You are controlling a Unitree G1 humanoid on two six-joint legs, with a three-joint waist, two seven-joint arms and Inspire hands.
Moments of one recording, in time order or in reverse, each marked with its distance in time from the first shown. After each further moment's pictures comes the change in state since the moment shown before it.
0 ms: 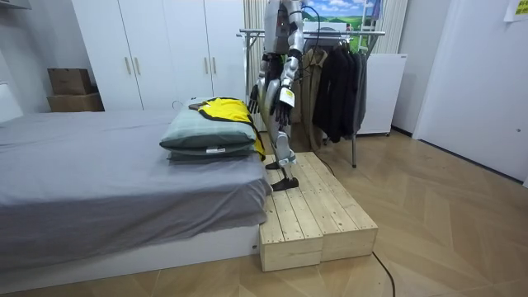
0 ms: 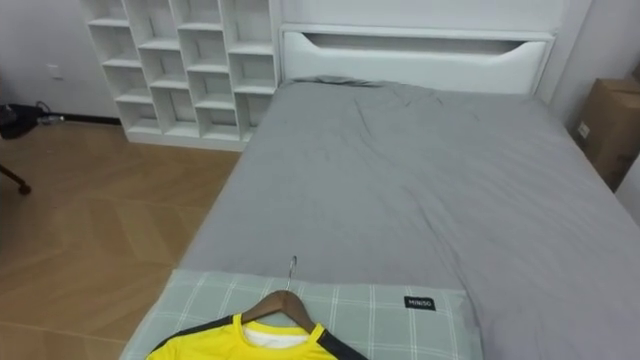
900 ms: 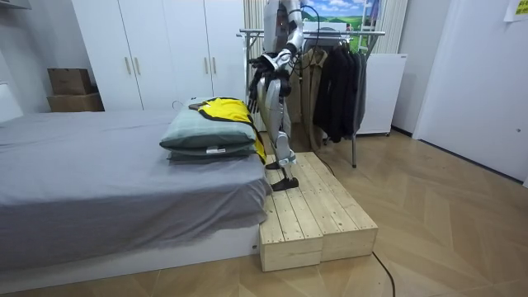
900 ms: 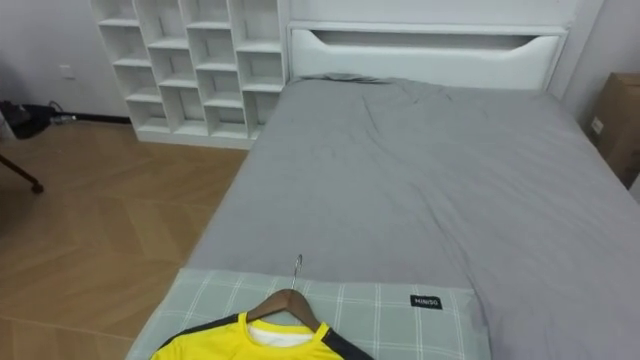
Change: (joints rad) left arm -0.018 0.040 -0.026 -0.412 0.362 -0.043 0.353; right arm 0.017 -0.032 -0.004 -0.020 -0.029 -0.009 -0.018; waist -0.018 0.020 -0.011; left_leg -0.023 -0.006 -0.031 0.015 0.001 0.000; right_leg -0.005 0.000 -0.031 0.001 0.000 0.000
